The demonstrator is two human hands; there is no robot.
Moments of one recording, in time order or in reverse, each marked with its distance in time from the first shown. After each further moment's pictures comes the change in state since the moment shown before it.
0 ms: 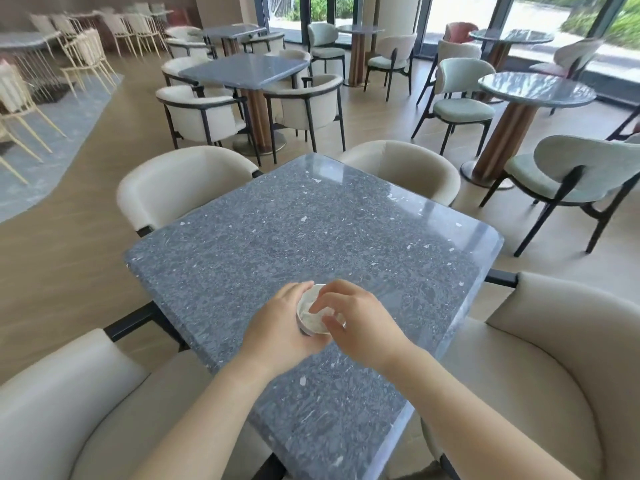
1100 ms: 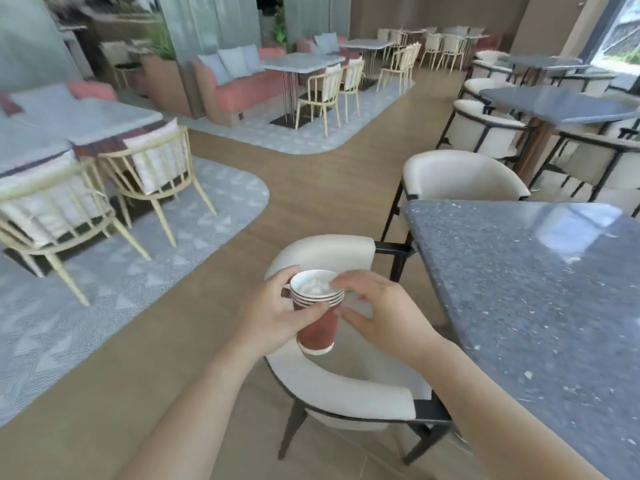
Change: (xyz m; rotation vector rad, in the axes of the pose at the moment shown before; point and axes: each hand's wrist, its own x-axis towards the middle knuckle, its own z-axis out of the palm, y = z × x) left_hand -0.438 -0.115 -0.165 -0.249 0.733 -0.635; right_hand -0.106 -0.316 0.201 0.244 -0.404 -0.714
